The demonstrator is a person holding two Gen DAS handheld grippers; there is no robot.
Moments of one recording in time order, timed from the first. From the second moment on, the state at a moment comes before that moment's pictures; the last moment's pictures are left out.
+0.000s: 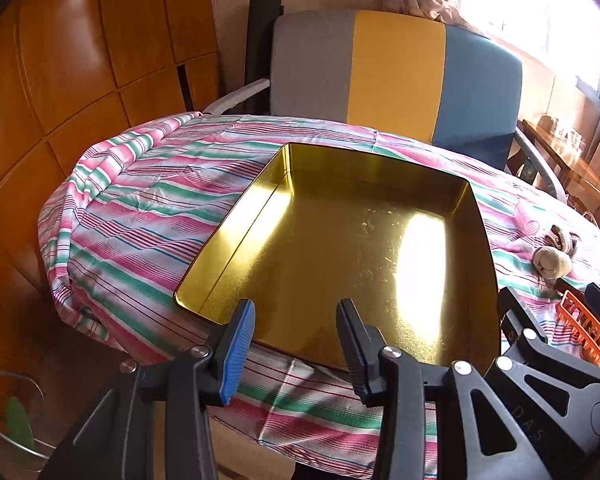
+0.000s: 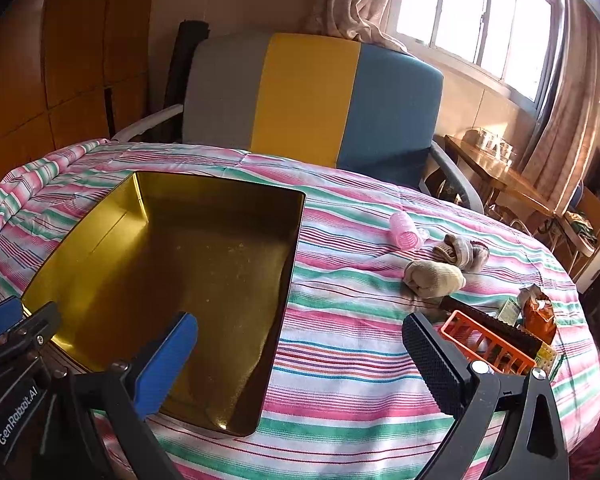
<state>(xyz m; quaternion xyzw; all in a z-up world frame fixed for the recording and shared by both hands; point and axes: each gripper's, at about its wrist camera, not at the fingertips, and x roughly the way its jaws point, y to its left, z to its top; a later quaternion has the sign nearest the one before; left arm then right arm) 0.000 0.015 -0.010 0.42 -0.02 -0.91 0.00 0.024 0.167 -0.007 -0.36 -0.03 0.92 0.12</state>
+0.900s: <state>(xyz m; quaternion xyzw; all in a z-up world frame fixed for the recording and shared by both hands) 0.005 0.036 -0.009 0.42 -0.05 -0.91 0.00 0.037 0.179 0.000 -0.36 0.00 0.93 0.11</state>
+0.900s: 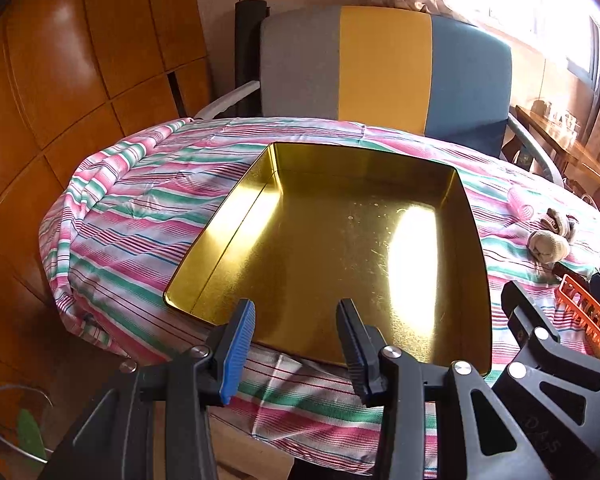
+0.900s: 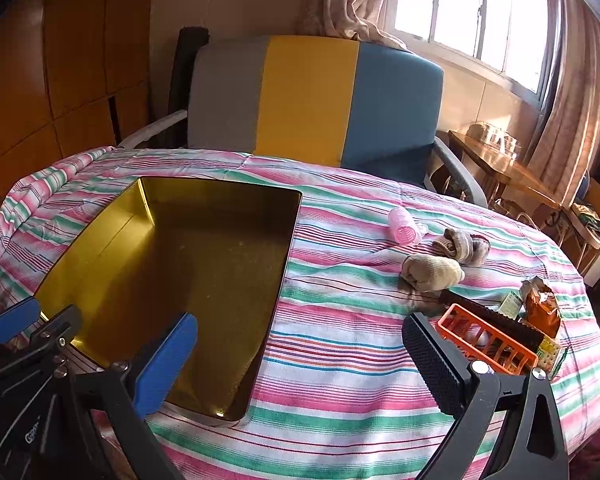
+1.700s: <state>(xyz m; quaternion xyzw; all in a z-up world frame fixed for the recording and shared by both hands) 0.011 0.071 -0.005 0.42 -0.07 -0.90 -0.04 0.054 0.218 0.001 -0.36 0.02 0.92 0.14</state>
